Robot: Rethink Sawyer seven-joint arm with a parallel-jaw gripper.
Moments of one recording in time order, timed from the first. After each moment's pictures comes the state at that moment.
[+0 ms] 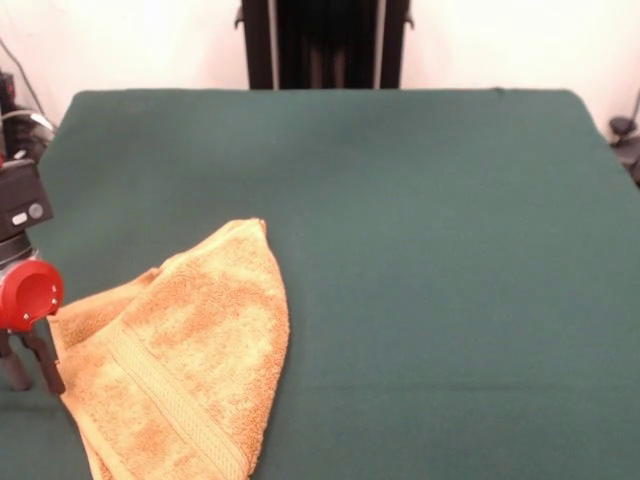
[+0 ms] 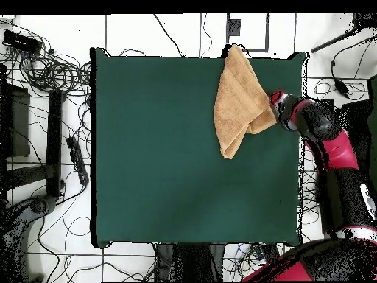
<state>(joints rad) -0.83 -0.13 0.49 1.05 -0.04 0.55 1.49</state>
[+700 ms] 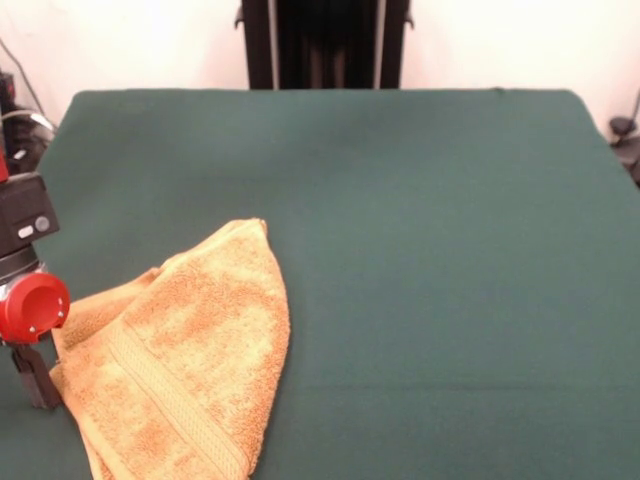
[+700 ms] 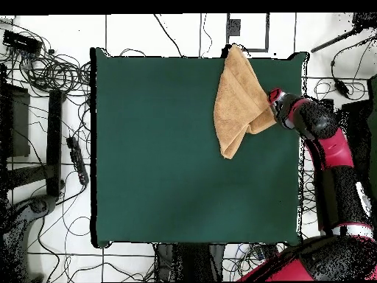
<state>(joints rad) -0.83 -0.10 0.51 1.03 -0.04 0.55 1.49</state>
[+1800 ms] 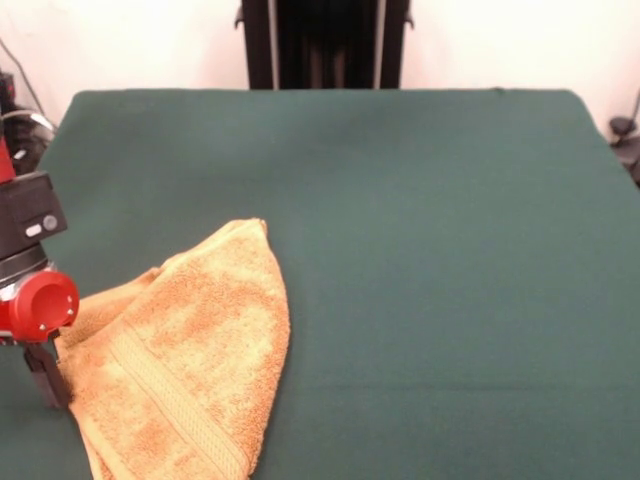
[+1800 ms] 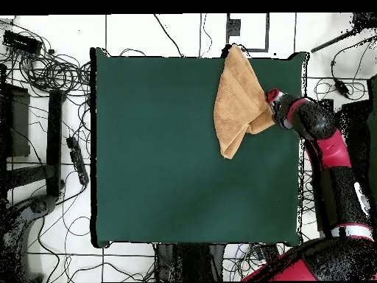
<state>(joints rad) -0.85 -0.10 0.54 1.05 -0.04 0.55 1.49</state>
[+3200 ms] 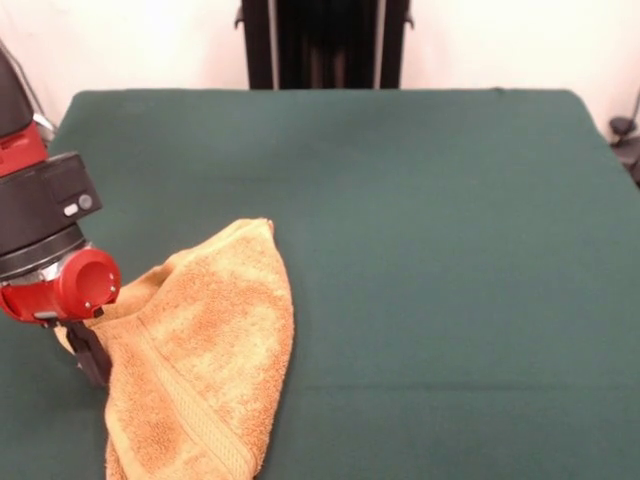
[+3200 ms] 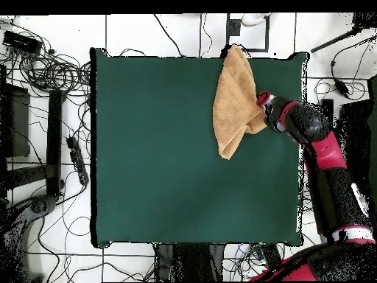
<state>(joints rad) -0.86 -0.14 0.56 1.15 -0.04 0.55 1.49</state>
